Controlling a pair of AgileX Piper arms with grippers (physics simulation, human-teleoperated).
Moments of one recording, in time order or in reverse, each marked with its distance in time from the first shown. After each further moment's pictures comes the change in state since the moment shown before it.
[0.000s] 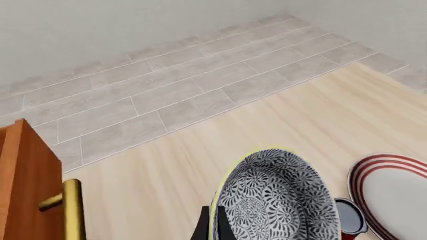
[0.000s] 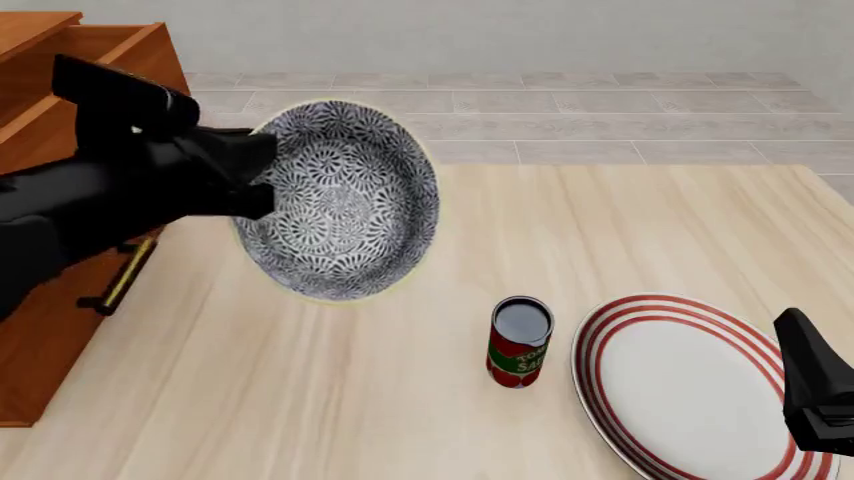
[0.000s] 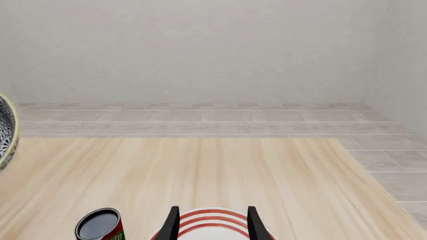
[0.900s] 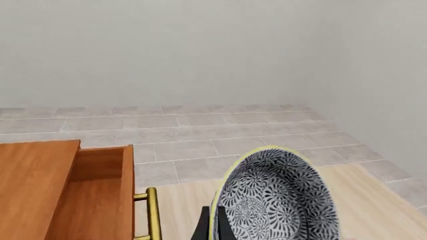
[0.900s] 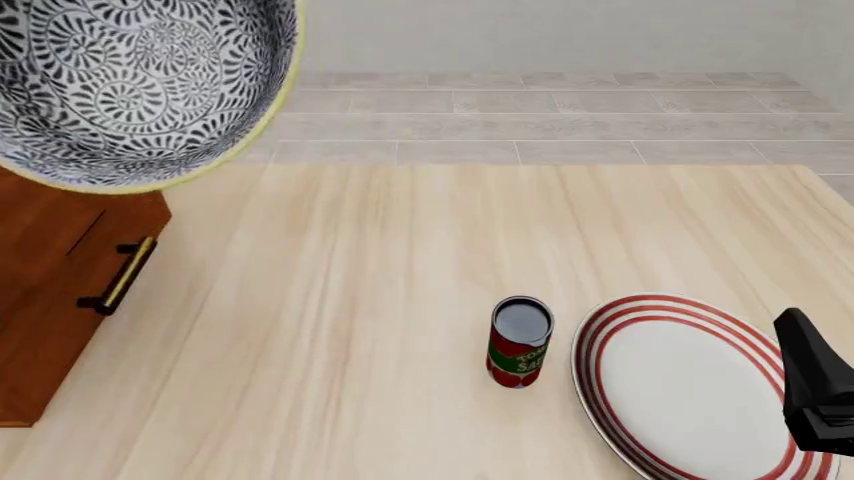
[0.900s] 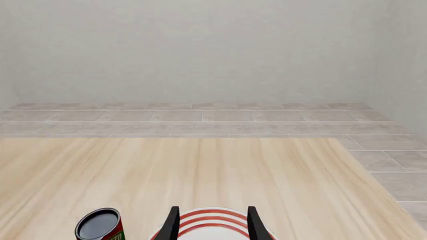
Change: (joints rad) left arm 0.163 -0.431 -0.218 0.375 -0.165; right arm 0.000 0.000 0.000 0.000 0.000
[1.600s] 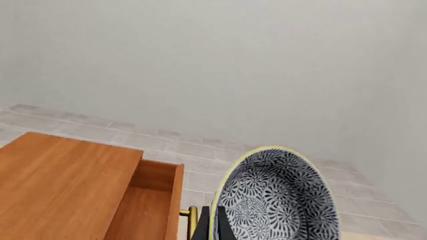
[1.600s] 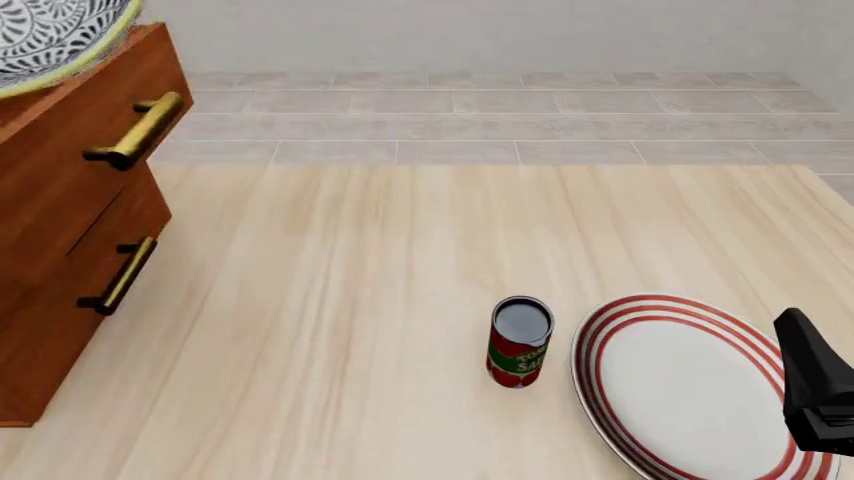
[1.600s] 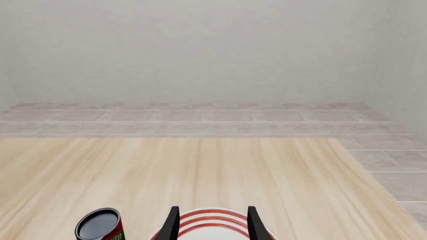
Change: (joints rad) left arm 0.264 -0.063 -0.039 -0.017 -0.111; right arm 0.000 0.000 0.000 0.000 0.000
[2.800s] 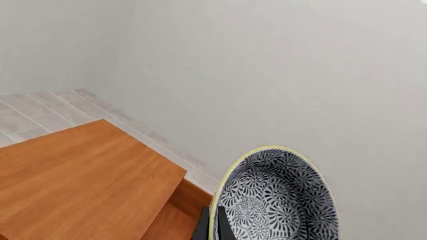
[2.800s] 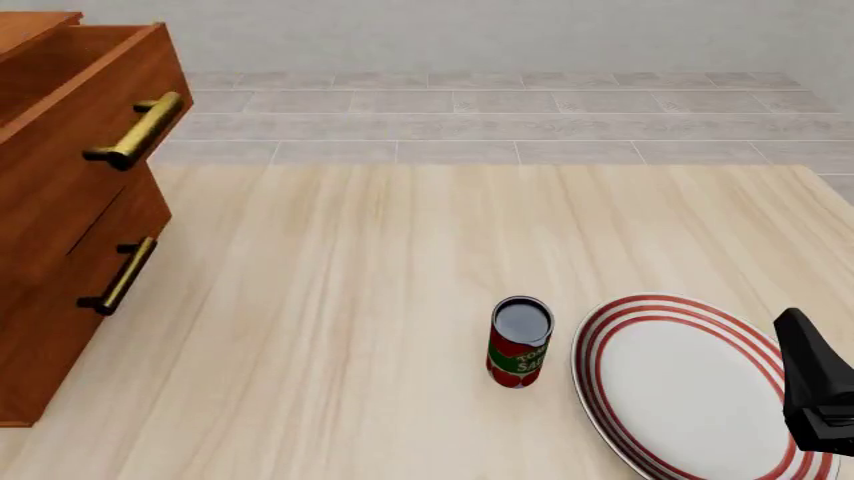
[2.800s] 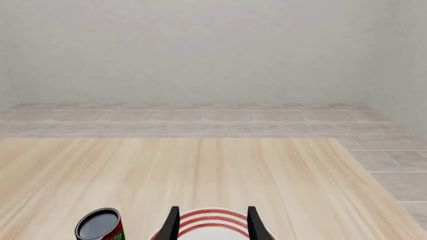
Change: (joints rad) left arm 0.336 0.032 -0.028 -0.050 -0.302; right arm 0.000 0.000 0.000 0.000 0.000
